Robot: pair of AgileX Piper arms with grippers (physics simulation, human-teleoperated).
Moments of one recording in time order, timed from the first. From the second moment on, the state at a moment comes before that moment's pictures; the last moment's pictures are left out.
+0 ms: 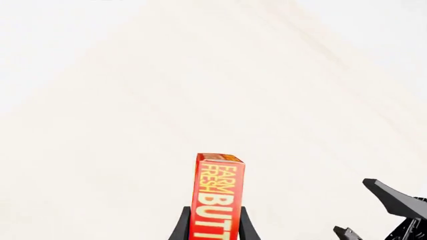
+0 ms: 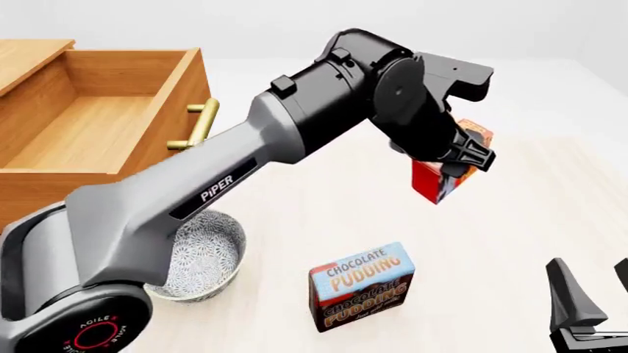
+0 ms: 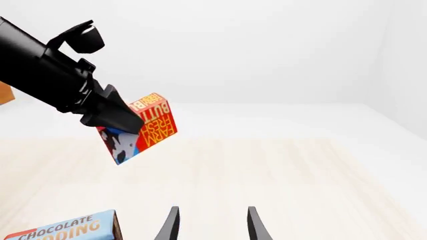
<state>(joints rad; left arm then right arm) -0.97 2.12 -2.25 1.01 -0.16 0.00 0.00 0.00 0.00 0.00</state>
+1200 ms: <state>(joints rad) -0.82 1.79 -1.98 1.00 -0.19 0.00 0.00 0.00 0.00 0.00</state>
